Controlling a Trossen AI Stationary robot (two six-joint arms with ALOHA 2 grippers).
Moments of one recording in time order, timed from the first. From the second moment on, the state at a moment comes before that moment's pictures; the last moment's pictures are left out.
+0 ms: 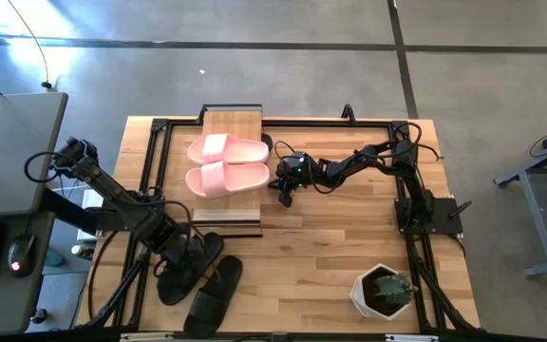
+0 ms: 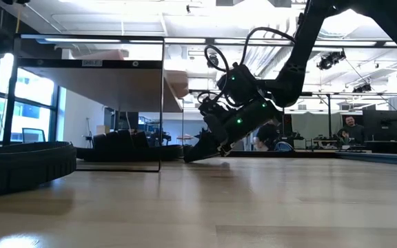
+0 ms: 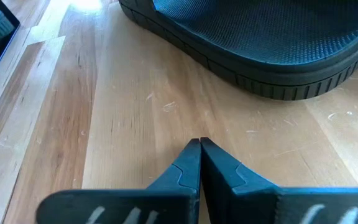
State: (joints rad) left arm -0.54 1.29 0.94 -0.97 0.19 -0.77; right arm -0.29 2.11 0.94 0.56 -0.24 0.04
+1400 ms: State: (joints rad) left arm -0.91 1.58 1.03 -1.03 0.02 -1.09; right arm -0.29 2.11 0.94 0.56 -0.24 0.02
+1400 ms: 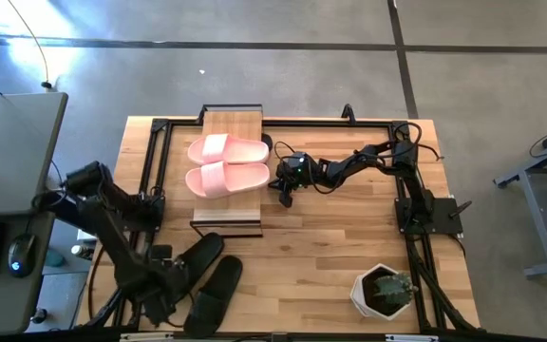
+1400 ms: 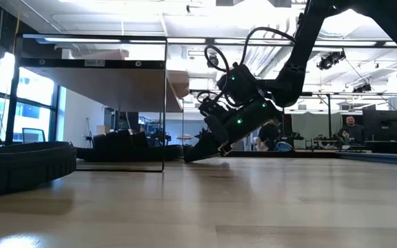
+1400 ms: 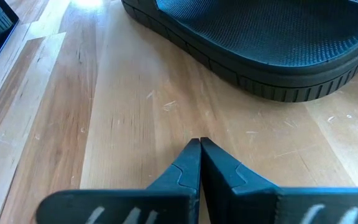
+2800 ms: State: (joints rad) left arm -1.07 2.14 1.48 -1.51 -0.28 -1.16; right arm -0.29 2.11 0.94 0.57 -0.23 0.02
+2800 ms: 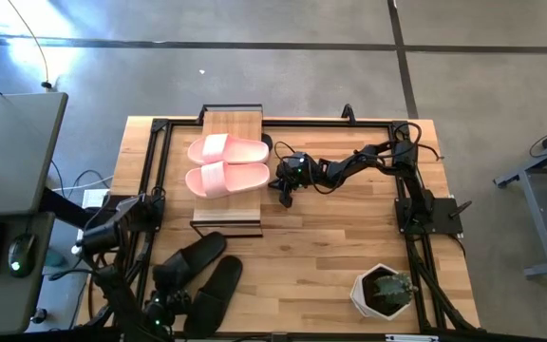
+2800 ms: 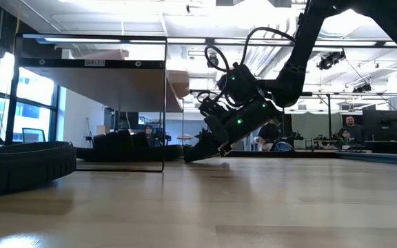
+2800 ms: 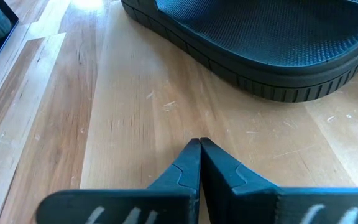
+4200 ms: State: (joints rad) left arm -1.11 2.21 1.48 -1.57 -0.49 -1.34; right arm -0.29 2.11 0.94 0.58 -0.23 0.02
